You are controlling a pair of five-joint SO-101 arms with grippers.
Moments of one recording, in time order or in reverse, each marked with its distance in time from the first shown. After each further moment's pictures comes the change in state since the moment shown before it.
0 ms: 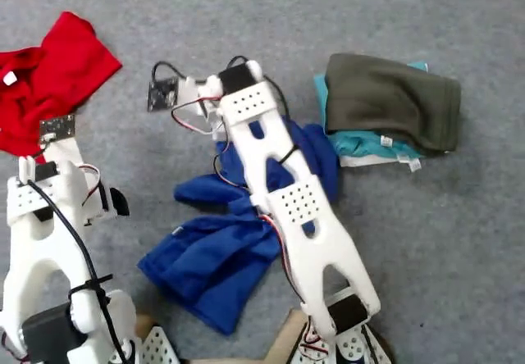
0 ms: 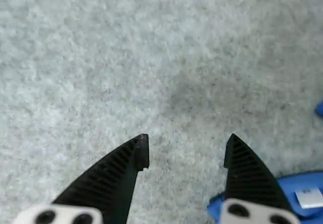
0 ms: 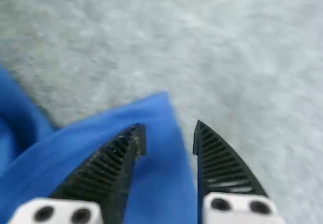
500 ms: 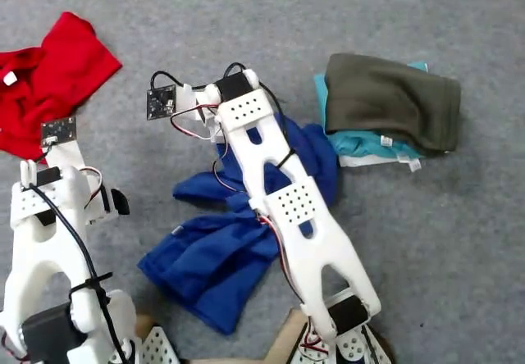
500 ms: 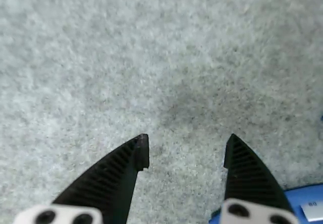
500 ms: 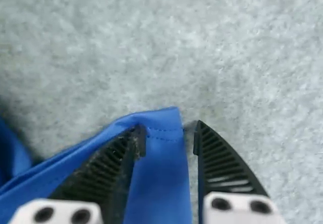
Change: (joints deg) left arm 0.0 0.0 2.1 -3.9 0.1; right arm -0.3 4.7 -1.8 -6.0 2.0
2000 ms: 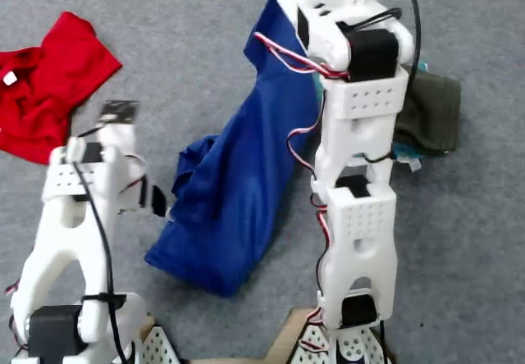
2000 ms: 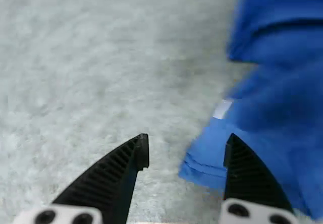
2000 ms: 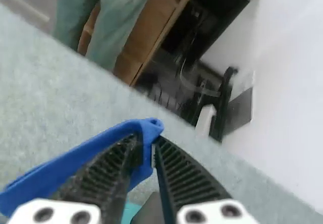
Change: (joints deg) left arm 20.7 0.0 -11.6 16.4 -2.7; right arm 17.6 -35.2 -11.3 -2.3 -39.4
